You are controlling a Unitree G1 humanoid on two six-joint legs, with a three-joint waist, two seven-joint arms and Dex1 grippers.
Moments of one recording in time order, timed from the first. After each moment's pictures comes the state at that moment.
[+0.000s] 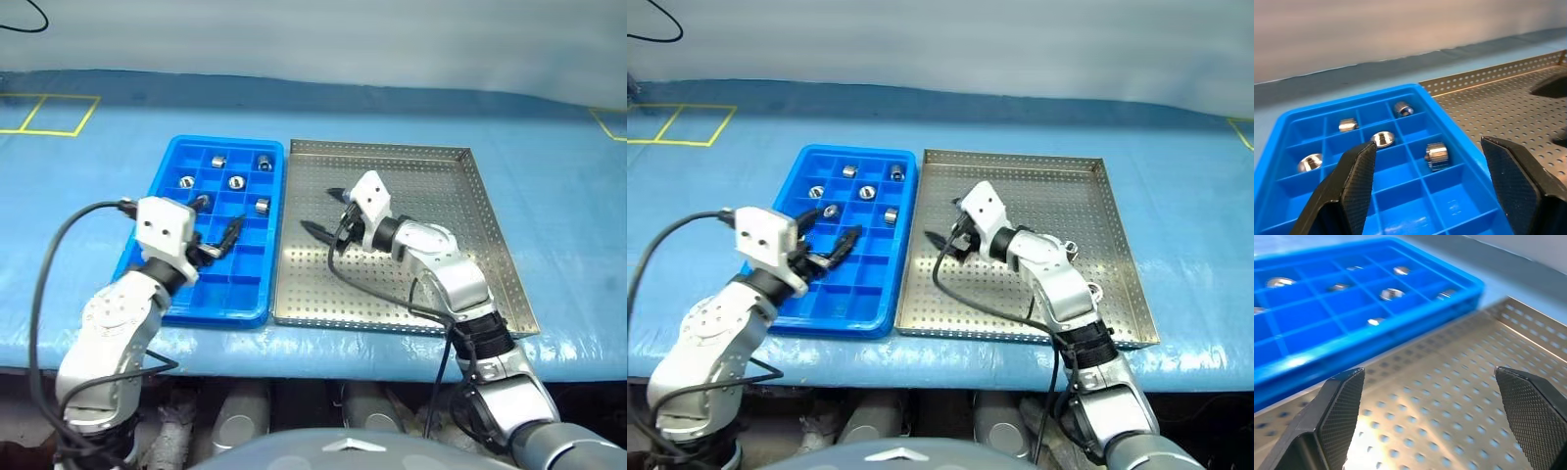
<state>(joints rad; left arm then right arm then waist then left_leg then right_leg) -0.03 0.36 0.06 -0.66 -0.26 0.68 -0.38 -0.44 -0.32 0.16 -0.04 0.17 0.48 0.54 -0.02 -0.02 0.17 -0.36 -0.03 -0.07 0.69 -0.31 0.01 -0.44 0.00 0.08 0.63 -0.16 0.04</state>
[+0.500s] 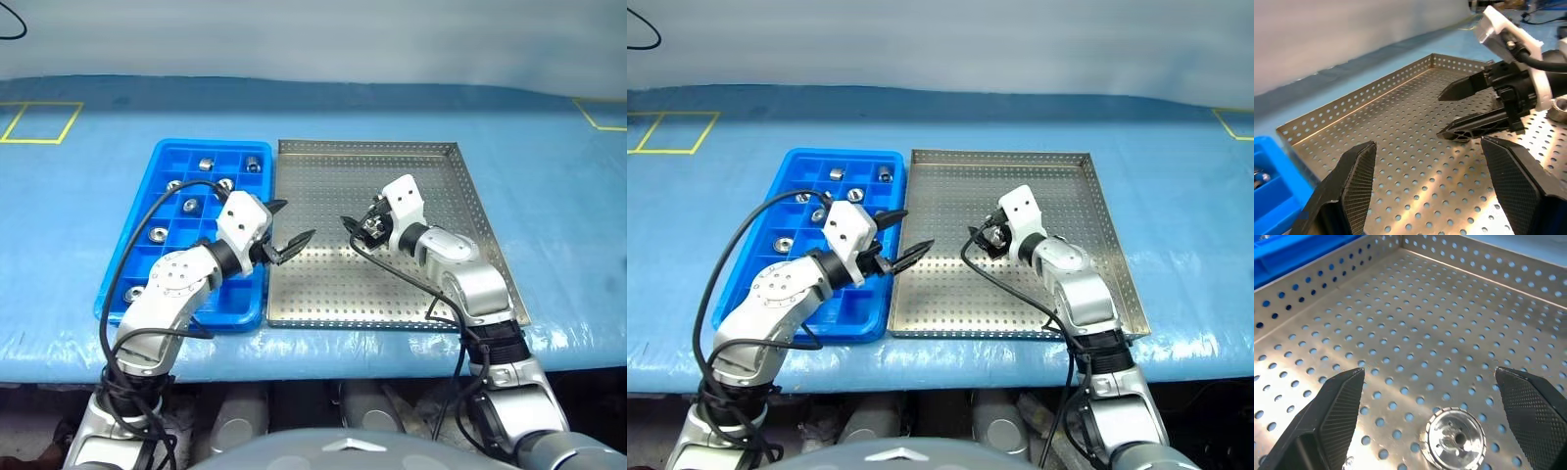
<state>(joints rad) -0.20 0.41 -0.15 -0.47 -0.26 0.56 -0.59 -0.37 -0.34 0.07 -0.04 0.17 0.59 0.44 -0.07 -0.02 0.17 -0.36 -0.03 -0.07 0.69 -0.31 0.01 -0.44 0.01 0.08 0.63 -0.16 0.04</state>
